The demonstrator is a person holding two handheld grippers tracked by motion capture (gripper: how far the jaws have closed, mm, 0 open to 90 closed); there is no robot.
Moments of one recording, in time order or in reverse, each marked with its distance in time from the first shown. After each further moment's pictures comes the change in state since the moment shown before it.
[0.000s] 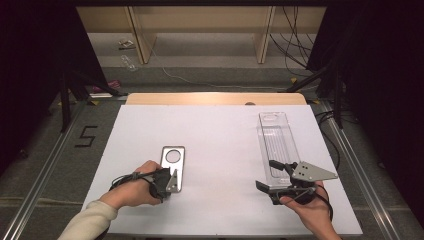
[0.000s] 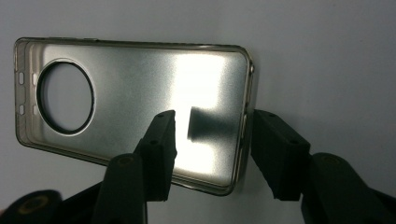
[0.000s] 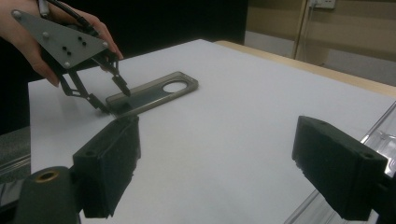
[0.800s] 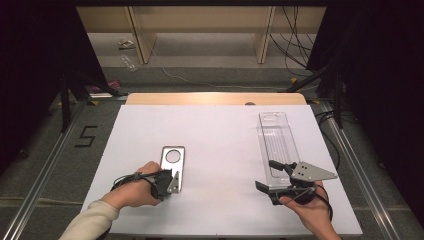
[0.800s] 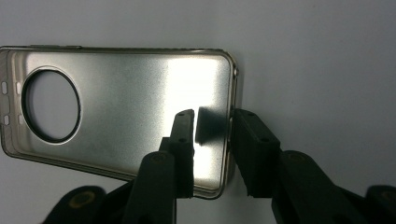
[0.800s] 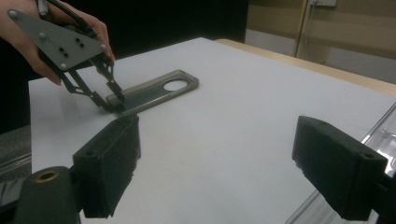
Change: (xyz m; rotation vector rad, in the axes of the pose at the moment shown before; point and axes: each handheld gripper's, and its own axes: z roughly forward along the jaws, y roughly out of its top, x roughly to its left) left arm -0.002 0.003 0.001 0.010 -0.031 0.037; right arm 0.000 -0.001 0.001 0.005 0.002 0.001
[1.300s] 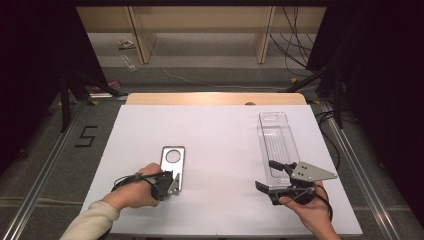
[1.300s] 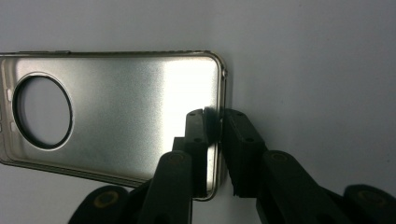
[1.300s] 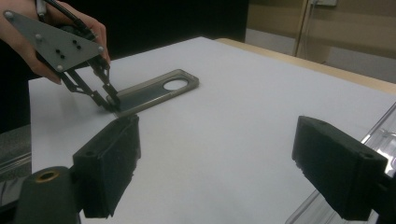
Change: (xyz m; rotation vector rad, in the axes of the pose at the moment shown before) left arm -0.003 0.001 0.000 0.004 -0.018 0.013; right arm 0.000 0.000 0.000 0.002 0.001 0.000
